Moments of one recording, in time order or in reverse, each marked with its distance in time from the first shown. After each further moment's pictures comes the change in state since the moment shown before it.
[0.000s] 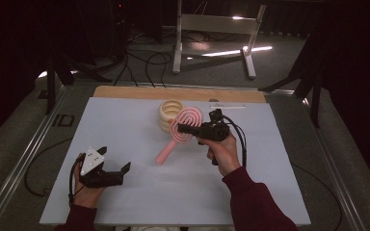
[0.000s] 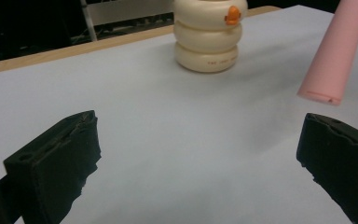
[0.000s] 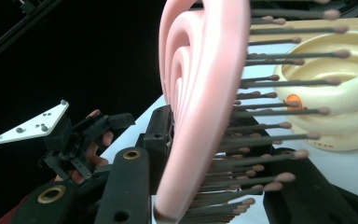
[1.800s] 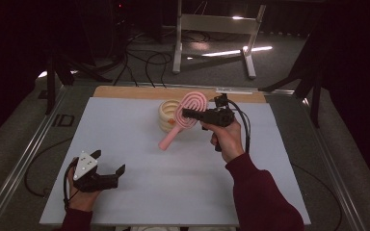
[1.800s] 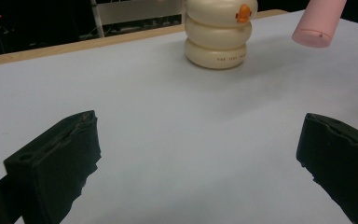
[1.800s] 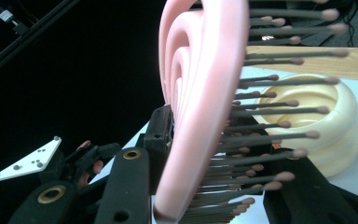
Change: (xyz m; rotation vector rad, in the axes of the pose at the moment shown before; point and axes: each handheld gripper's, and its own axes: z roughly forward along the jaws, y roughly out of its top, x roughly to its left) left arm 0.004 -0.009 -0.009 -0.010 0.012 -0.034; right arm -0.005 0.039 -0.009 -0.034 -0.041 0.010
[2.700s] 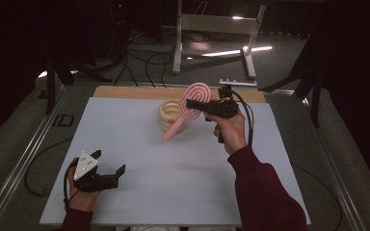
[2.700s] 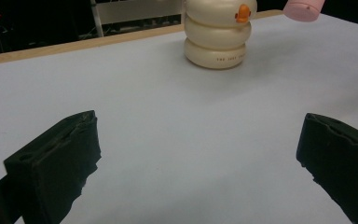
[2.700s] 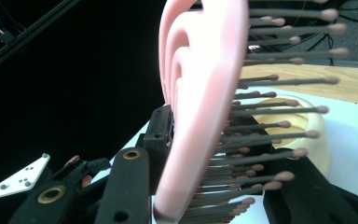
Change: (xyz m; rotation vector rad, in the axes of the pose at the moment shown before) left arm 0.000 0.000 0.000 -0.002 -0.001 -0.003; right arm -0.005 0.022 -0.006 -0.024 -0.046 -0.013
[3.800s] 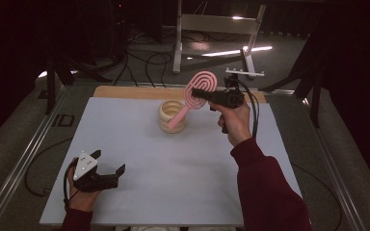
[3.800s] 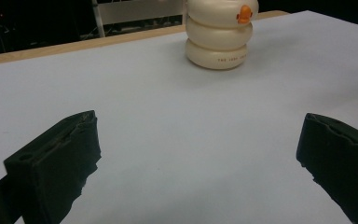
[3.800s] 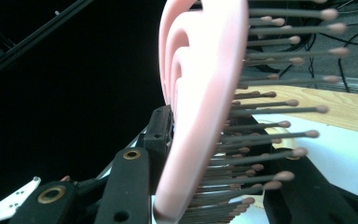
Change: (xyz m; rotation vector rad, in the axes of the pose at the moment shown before) left arm 0.000 0.000 0.000 0.000 0.006 -0.001; right arm -0.002 0.027 -0.011 -0.044 -0.050 -0.001
